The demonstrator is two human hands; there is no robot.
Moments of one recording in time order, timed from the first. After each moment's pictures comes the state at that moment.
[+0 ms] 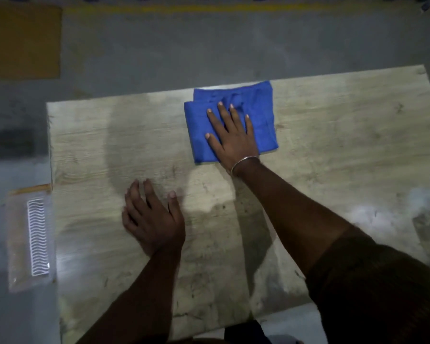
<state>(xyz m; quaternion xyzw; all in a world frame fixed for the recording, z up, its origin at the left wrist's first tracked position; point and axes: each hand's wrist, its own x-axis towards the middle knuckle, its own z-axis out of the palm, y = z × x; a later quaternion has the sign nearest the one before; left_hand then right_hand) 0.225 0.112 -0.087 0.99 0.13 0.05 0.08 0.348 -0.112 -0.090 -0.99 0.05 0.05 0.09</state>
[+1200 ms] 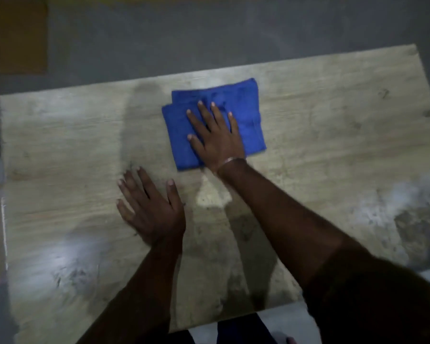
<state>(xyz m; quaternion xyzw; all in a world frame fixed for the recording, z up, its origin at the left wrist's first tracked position) 0.214 0.012 -0.105 0.98 0.17 0.05 0.05 0.326 -0.164 -0.098 -1.00 0.01 0.04 0.09</state>
